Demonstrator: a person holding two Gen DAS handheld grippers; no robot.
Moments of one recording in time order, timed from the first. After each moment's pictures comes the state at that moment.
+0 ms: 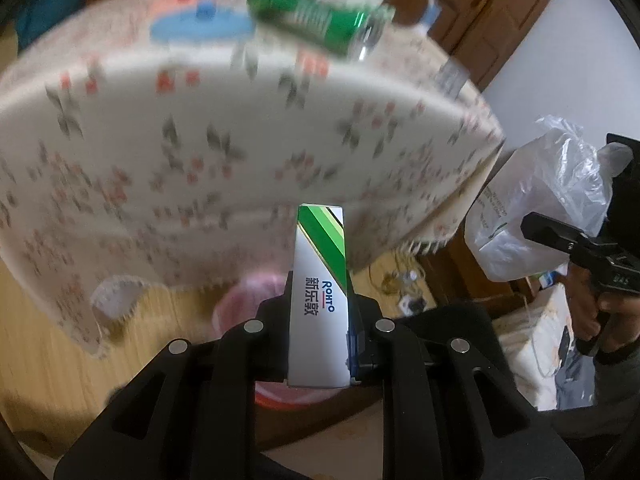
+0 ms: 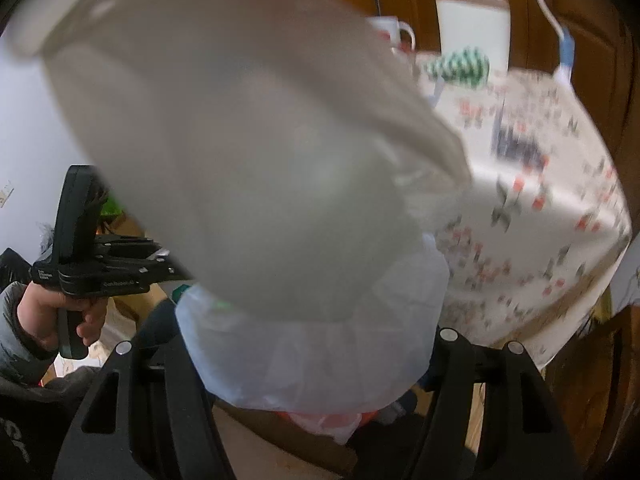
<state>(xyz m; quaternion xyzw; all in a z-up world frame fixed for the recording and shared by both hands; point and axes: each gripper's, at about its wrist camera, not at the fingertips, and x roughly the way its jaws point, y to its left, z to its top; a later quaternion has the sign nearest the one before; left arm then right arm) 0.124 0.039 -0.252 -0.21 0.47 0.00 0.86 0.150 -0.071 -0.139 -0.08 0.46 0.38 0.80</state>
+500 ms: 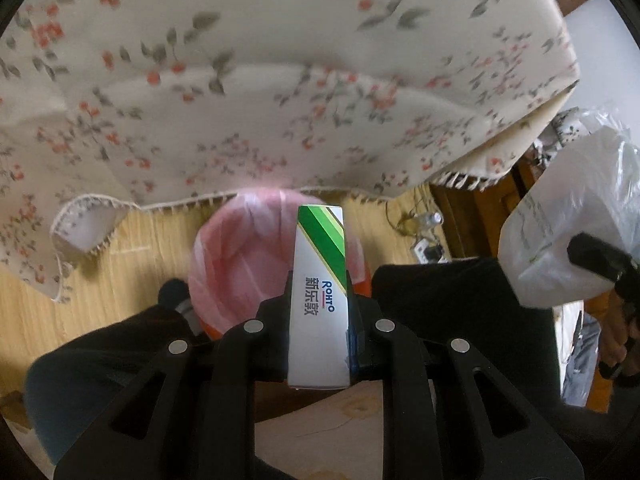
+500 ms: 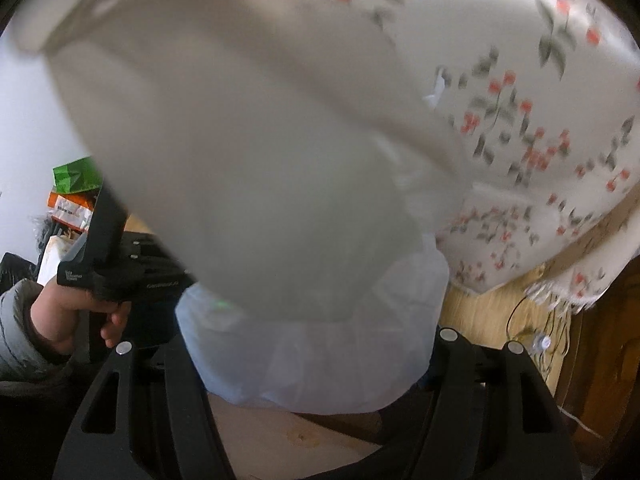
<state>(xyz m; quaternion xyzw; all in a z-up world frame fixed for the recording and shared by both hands) 0.148 0.033 -0.391 -0.24 0.57 -0.01 0.79 0.143 -0.065 -0.251 -0.08 0.56 0.36 0.74</state>
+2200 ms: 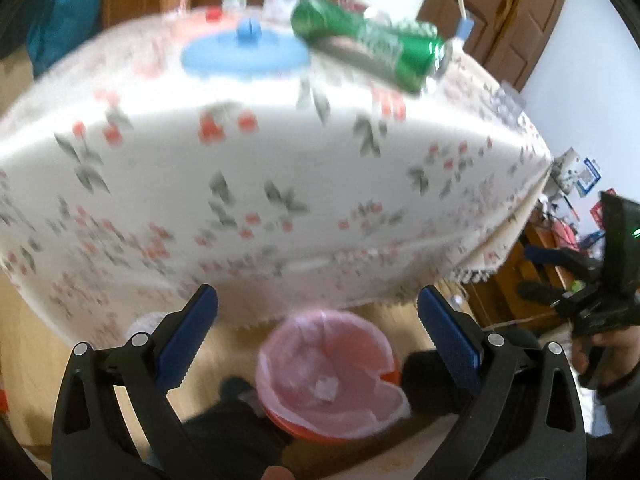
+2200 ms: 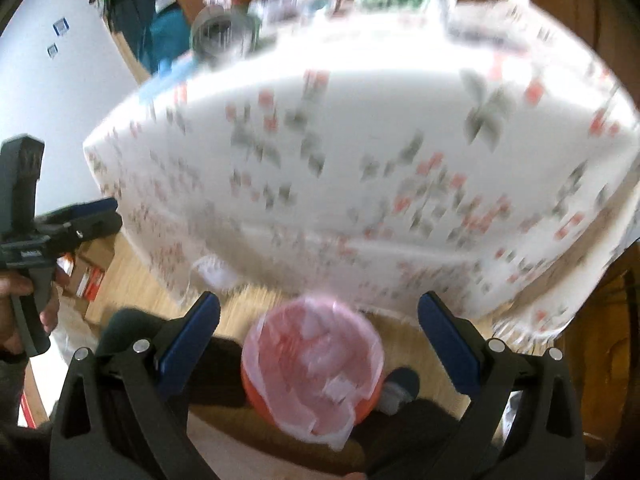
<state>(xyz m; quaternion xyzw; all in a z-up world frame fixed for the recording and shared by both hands) 0.161 0.080 -0.241 -0.14 0.43 0.07 0.89 0.195 -0.087 -0.205 -0.04 0.49 0.31 0.81</state>
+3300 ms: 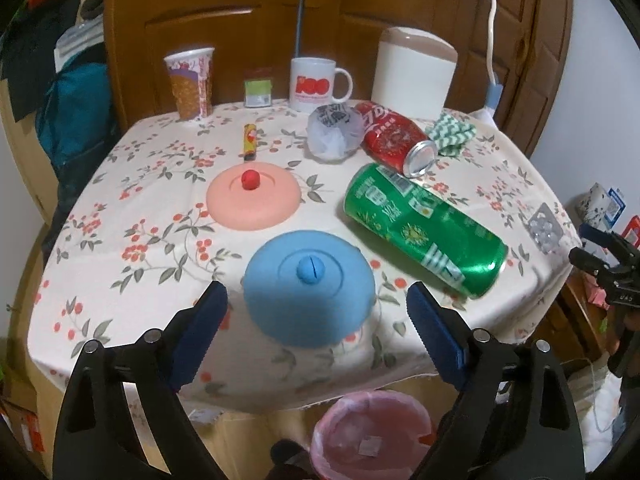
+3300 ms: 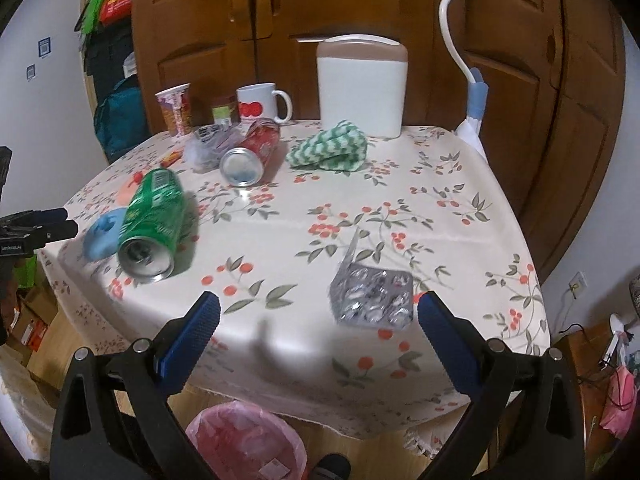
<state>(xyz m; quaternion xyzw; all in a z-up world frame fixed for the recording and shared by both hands) 0.240 0.149 -0.145 -0.09 0.38 0.12 0.91 0.288 -0.084 -0.106 -0.08 0.37 0.23 0.90</state>
